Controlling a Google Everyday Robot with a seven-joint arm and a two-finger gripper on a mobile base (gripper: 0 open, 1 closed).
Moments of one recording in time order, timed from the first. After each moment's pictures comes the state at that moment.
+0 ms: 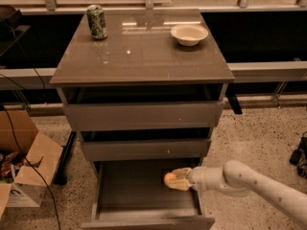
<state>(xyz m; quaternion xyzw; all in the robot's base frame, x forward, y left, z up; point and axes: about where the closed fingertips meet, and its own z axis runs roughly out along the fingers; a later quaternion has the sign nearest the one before) 0.538 -0.100 0.392 -0.35 0.79 0.38 0.33</state>
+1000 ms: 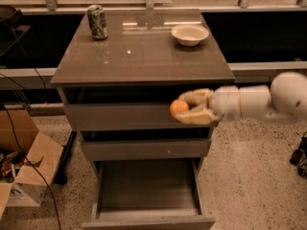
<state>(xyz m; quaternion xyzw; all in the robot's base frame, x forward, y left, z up) 0.555 -0.109 0.794 -0.53 0.63 0.31 0.48</state>
